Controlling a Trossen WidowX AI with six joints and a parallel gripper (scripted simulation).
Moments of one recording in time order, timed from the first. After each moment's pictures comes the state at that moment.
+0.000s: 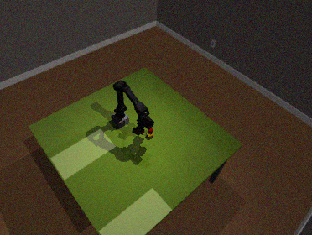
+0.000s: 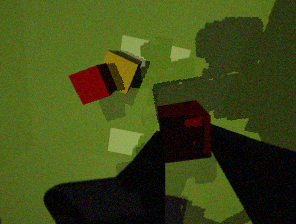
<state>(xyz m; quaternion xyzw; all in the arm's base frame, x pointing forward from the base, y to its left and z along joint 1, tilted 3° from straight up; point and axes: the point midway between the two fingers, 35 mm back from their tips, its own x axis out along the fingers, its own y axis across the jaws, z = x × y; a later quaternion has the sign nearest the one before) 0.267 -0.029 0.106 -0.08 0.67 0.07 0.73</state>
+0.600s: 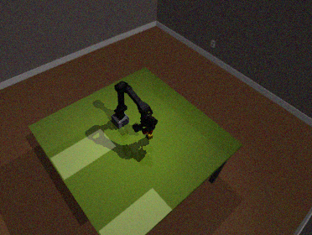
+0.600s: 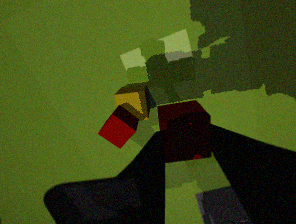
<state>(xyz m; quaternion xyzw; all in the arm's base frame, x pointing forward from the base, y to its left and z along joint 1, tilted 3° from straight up) 0.282 -0.011 0.106 0.12 0.67 -0.12 0.73</state>
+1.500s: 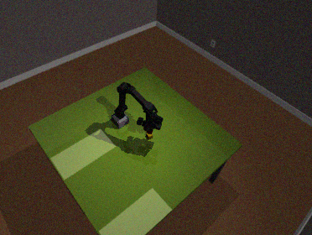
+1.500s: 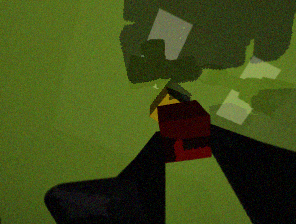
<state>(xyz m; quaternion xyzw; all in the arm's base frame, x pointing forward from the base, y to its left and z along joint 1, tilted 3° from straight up) 0.302 0.020 0.106 0.40 0.57 -0.37 0.62</state>
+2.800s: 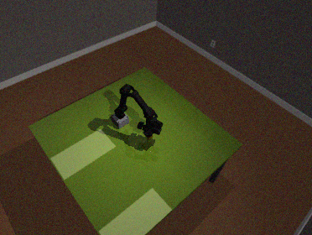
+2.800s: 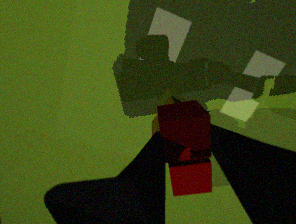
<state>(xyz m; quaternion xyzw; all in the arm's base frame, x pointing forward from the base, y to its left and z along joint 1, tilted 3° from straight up) 0.309 0.022 0.048 0.41 0.56 -0.39 0.61</state>
